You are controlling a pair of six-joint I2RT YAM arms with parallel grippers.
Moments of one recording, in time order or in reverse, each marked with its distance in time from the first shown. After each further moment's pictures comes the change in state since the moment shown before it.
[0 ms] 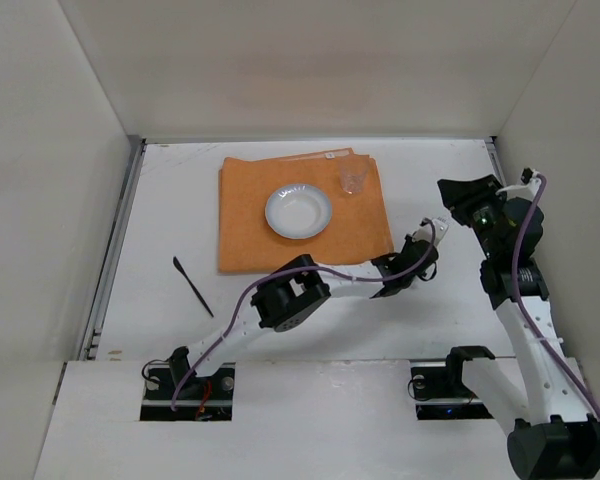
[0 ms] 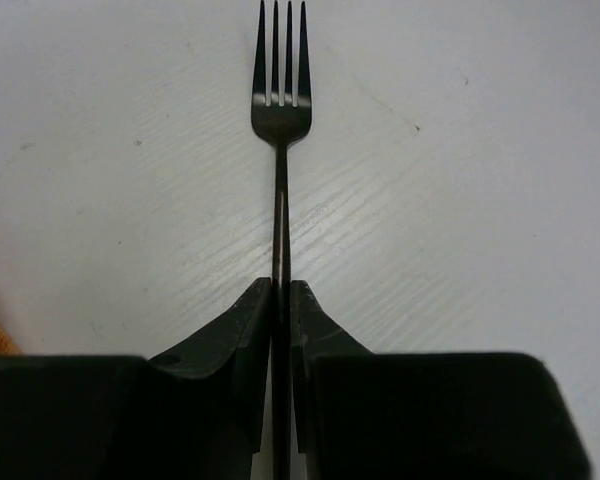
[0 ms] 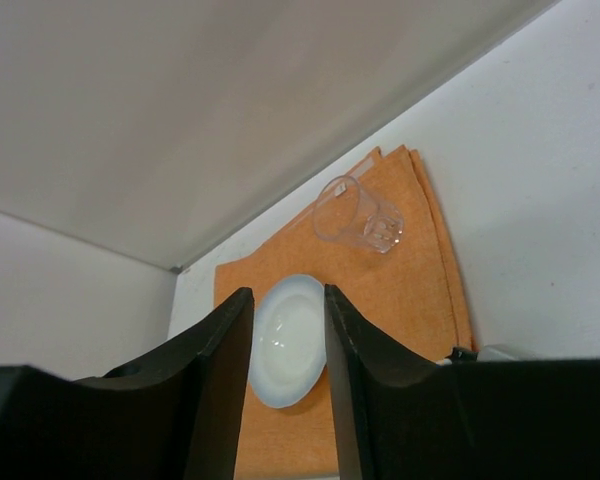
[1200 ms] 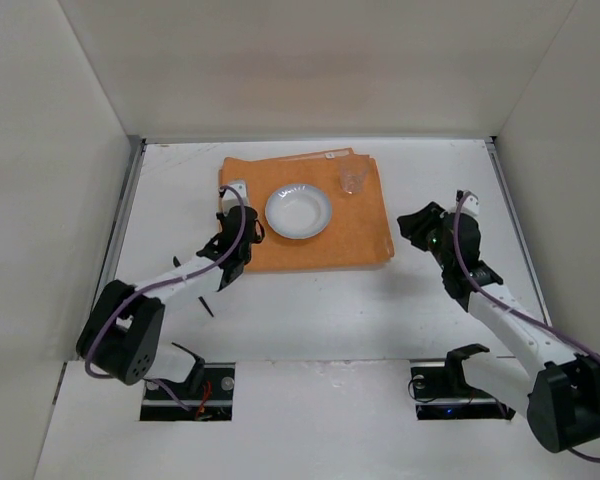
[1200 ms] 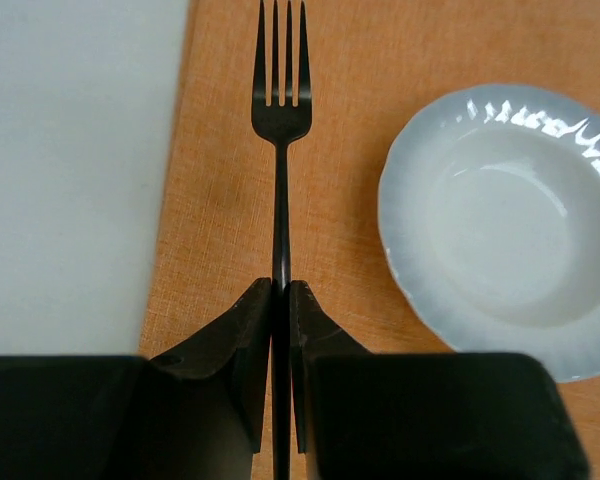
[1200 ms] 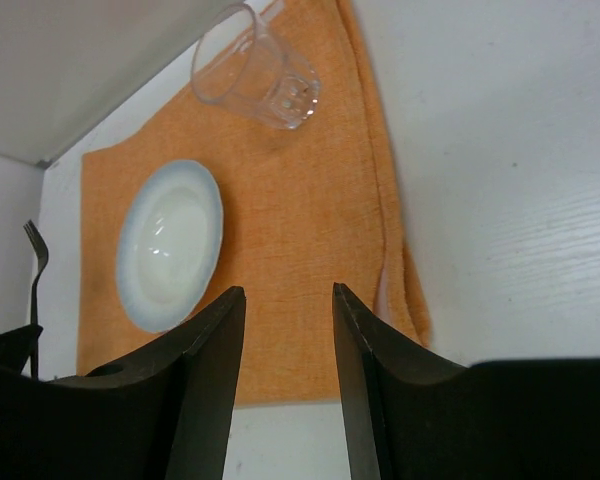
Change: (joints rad) left arm 0.646 -1.216 -1.287 0.068 -0.105 -0.057; right arm 0.242 0.171 -0.232 0.165 0.168 -0.100
